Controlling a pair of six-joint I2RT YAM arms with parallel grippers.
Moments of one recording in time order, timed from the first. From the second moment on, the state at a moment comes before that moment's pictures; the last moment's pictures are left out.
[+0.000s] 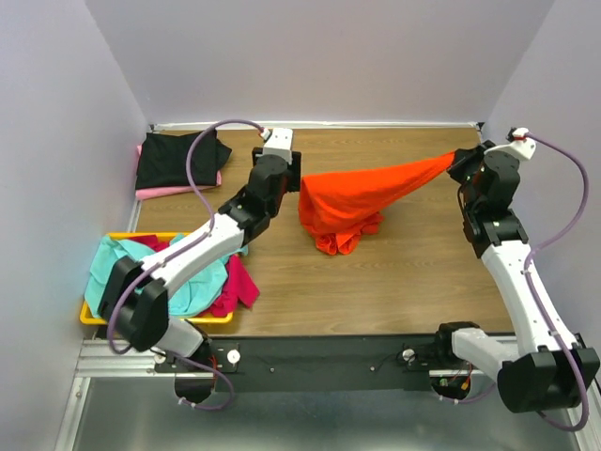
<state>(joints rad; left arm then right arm) -0.71 1.40 1.07 0.10 -0.47 -0.16 0.06 1.02 0.97 -0.03 0.31 0.50</state>
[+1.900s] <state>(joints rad) -0.87 1.68 0.84 0.34 -0.51 -0.36 0.06 1.51 1.30 -0.03 0.06 0.53</state>
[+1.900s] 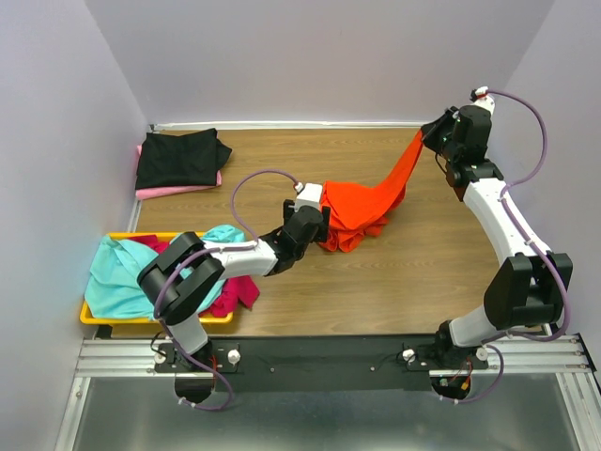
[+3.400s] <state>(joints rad) -0.78 1.27 0.87 0.43 -0.20 -0.35 0.06 1.40 1.43 -0.09 0.12 0.46</state>
